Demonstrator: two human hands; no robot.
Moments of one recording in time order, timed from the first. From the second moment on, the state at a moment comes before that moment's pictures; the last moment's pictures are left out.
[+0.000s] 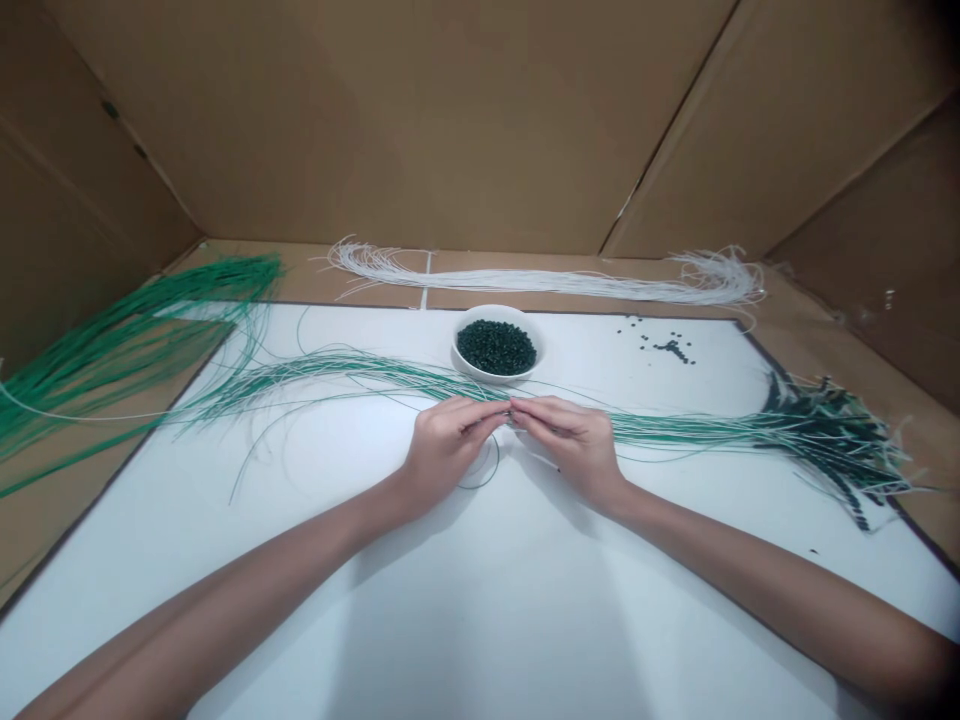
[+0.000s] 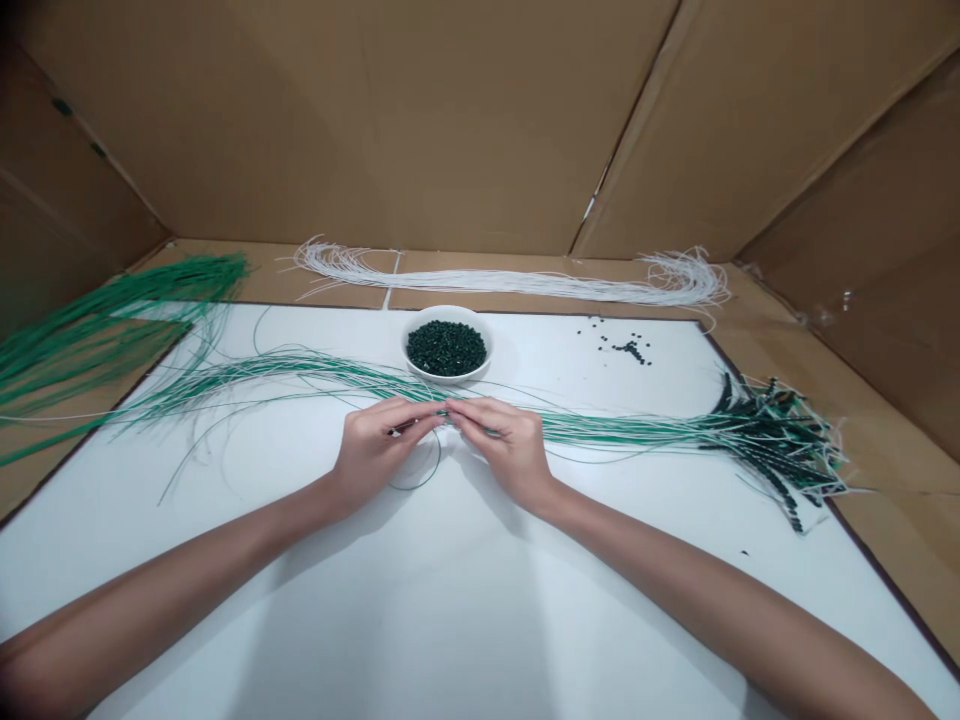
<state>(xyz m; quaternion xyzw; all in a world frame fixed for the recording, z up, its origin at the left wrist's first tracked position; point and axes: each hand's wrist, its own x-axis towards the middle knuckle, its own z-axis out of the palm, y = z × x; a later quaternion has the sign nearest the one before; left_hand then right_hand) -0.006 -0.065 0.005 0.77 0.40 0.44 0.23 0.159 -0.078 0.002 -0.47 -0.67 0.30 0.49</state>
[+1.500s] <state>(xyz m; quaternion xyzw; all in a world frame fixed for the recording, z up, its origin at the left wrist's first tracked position) -0.003 -0.064 0.007 0.77 0.42 0.43 0.23 0.162 -0.072 -0.003 -0.45 -0.58 0.48 0.48</state>
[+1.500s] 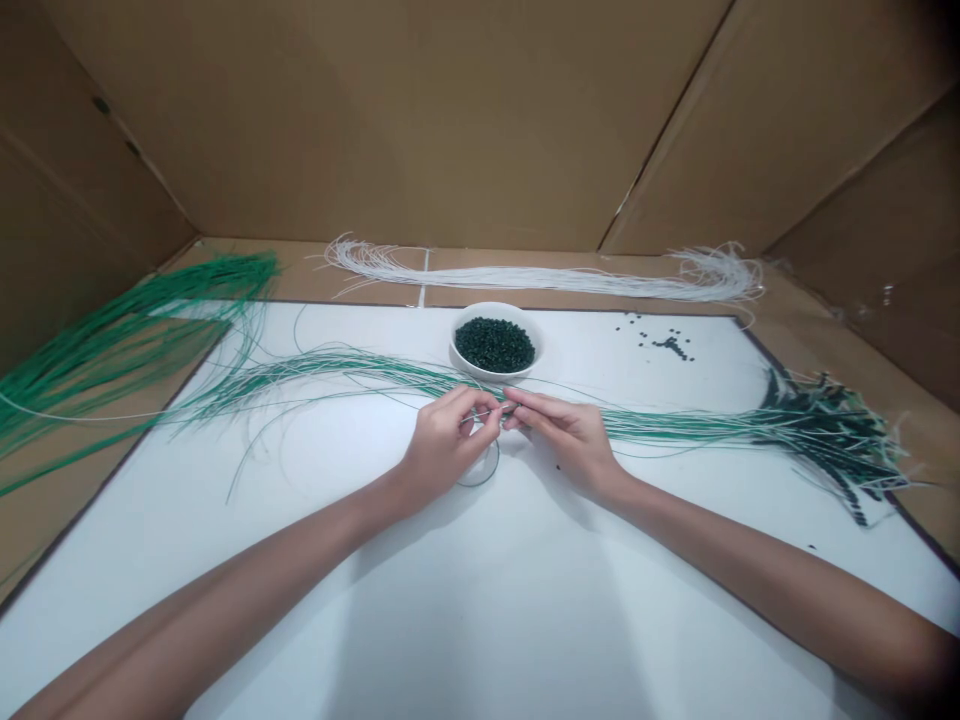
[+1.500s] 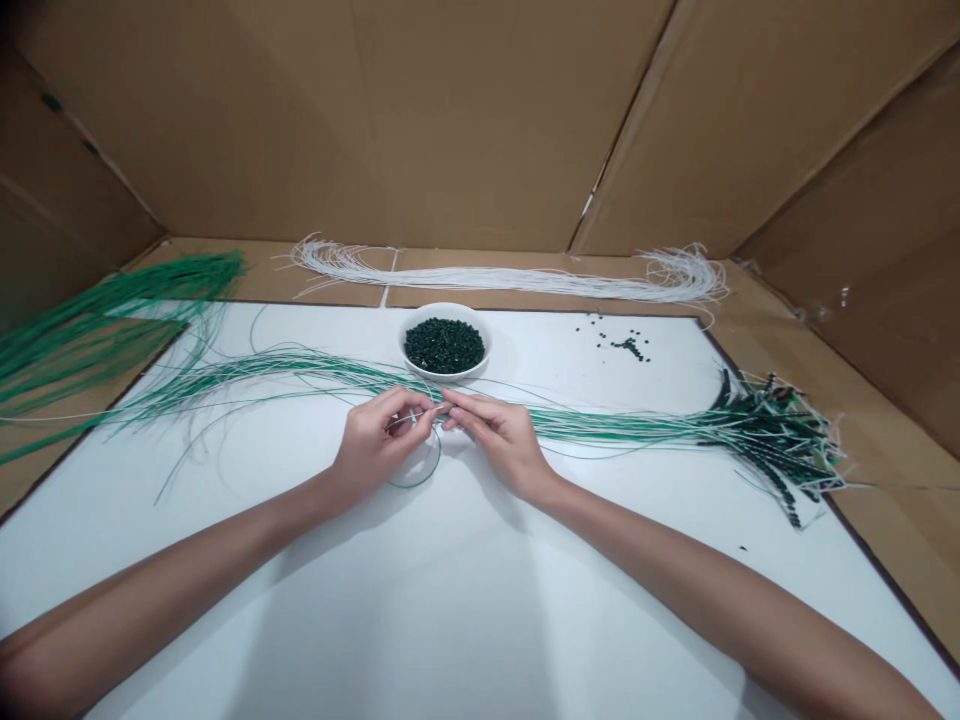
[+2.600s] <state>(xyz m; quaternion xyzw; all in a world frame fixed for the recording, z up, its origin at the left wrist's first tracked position) -0.004 -0.064 0.007 0.76 0.43 0.43 0.23 0.161 -0.074 0.000 -0.46 -0.60 0.47 0.46</state>
